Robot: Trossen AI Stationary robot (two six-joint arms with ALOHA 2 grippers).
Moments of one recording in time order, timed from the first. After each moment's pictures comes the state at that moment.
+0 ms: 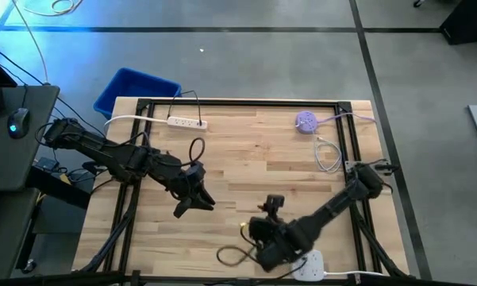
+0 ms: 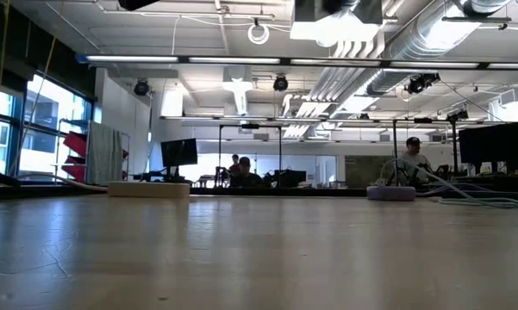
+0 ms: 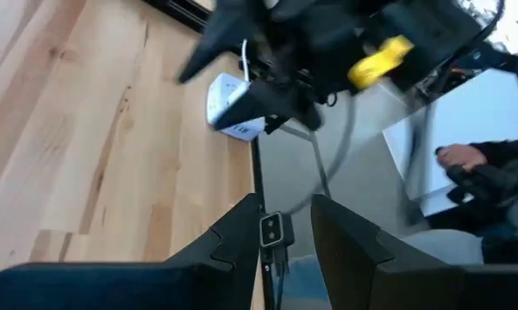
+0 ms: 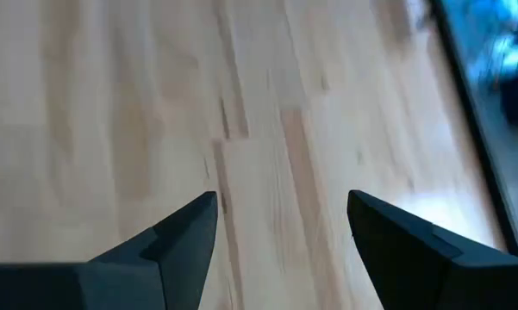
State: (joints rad) left arm -0.33 1.18 0.96 -0.19 0.14 -0.68; right arm 0.62 2.10 1.95 -1.31 0.69 0.68
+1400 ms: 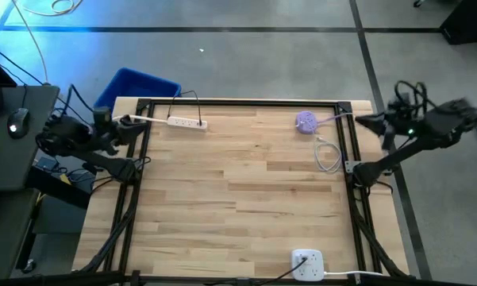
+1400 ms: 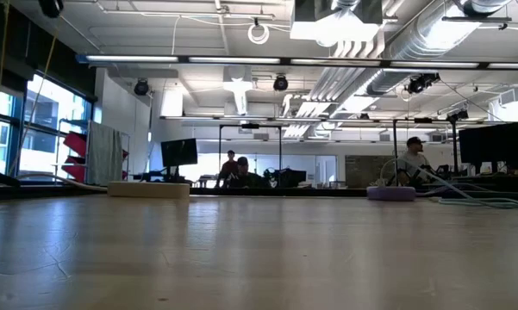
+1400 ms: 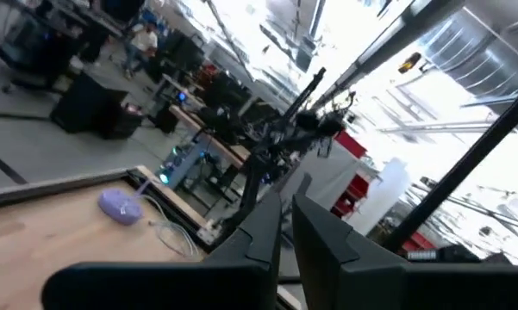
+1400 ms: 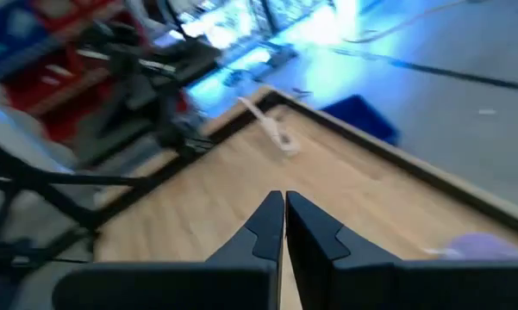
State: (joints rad) left arm -0.33 0.18 0.69 -0.28 -0.60 -0.57; right arm 0.44 0.57 1.34 -1.18 0.70 0.72
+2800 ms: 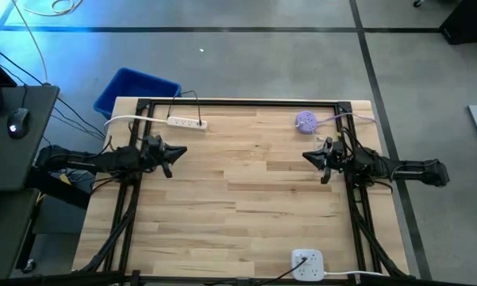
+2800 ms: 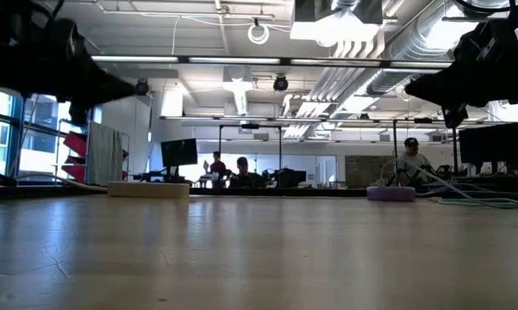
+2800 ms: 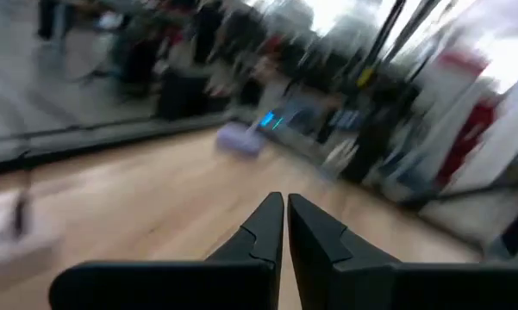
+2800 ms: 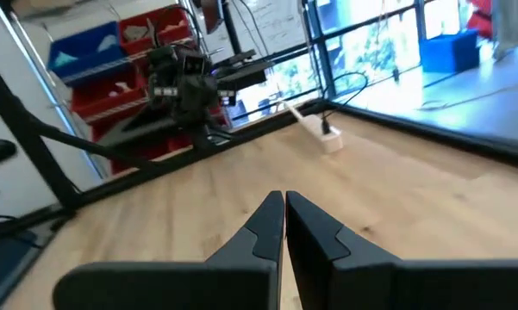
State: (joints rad) left arm -0.06 0.22 0.01 0.11 -0.47 -0.36; right arm -0.04 0.10 0.01 0.04 0.19 0.28
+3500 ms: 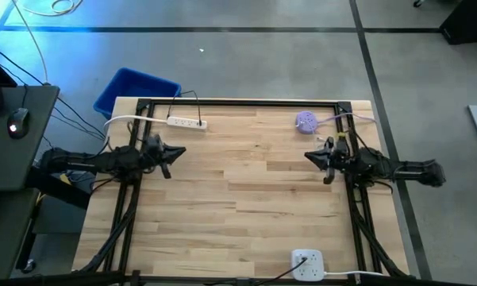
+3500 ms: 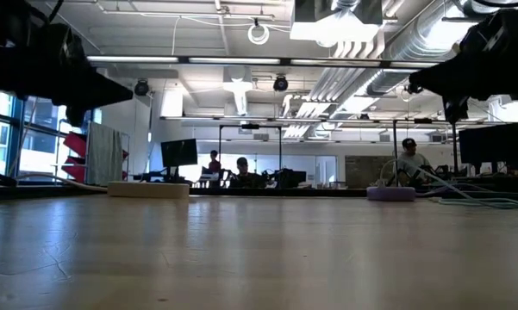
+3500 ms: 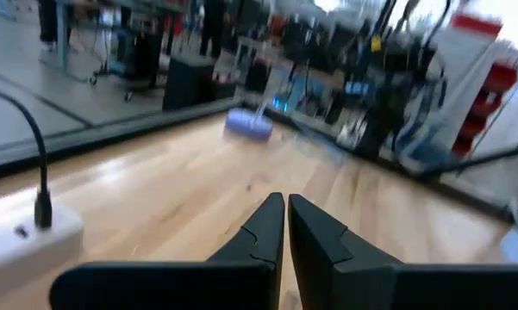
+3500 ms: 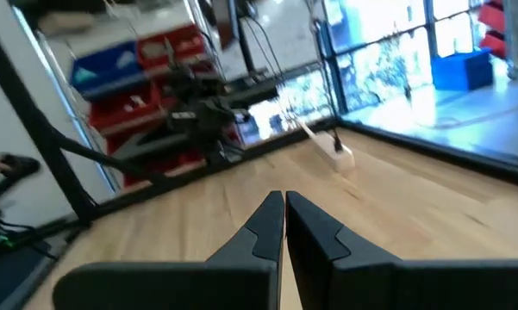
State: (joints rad) left arm -0.04 0.11 0.01 0.06 -0.45 -0.32; right arm -0.02 0.00 0.01 0.04 0.18 0.29
